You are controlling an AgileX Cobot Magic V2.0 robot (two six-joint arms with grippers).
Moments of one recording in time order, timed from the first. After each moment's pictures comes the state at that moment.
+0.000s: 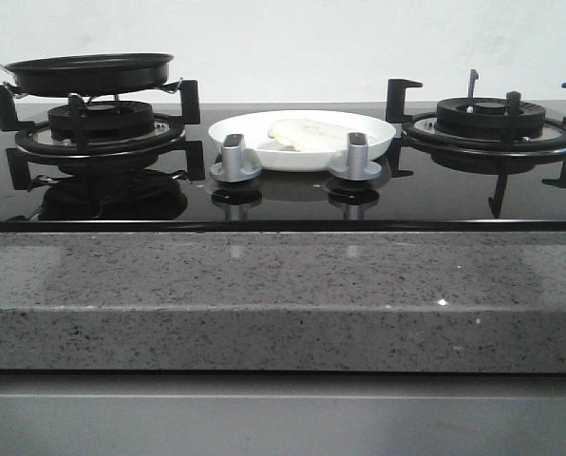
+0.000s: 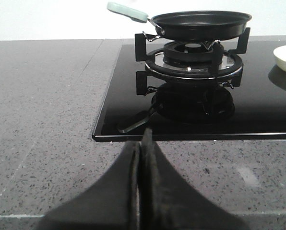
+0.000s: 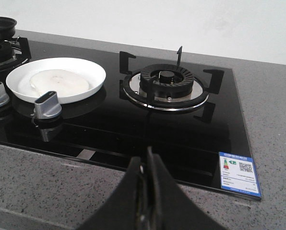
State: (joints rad) left arm -0.04 -0.01 0.01 -0.06 0.18 0.07; right arm 0.18 0.07 -0.38 -0.03 0.54 0.02
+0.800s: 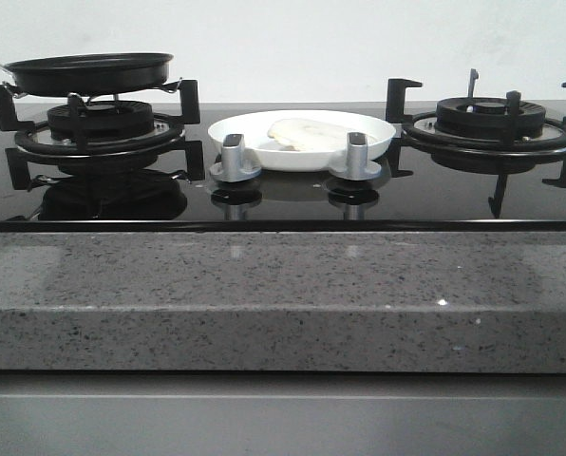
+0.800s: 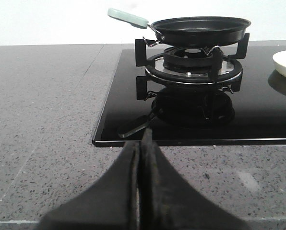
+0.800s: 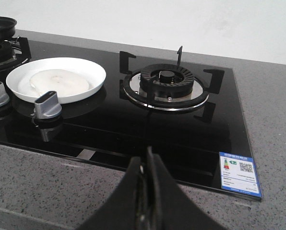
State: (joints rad) left arm -0.04 -0.01 0.01 -0.06 0.17 0.07; right arm 0.18 0.07 -0.38 -0.03 0.54 0.02
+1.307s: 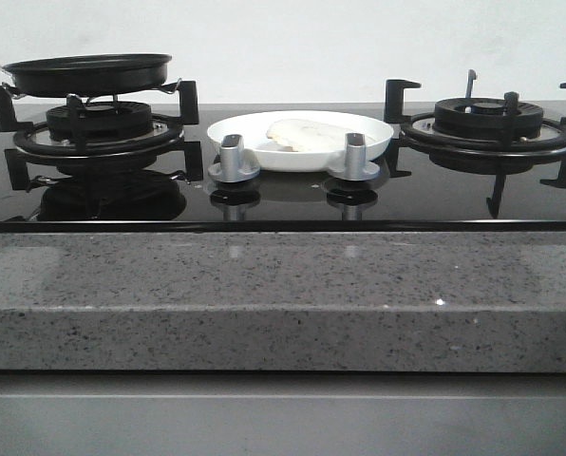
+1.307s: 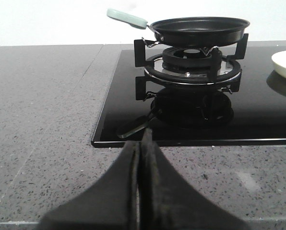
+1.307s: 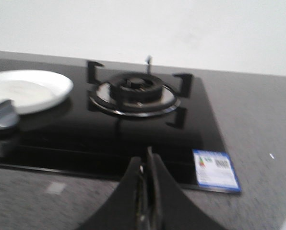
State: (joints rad) left arm -0.04 -0.01 0.01 -0.06 0.17 0.07; right arm 0.02 -0.01 -0.10 -0.03 0.24 0.02
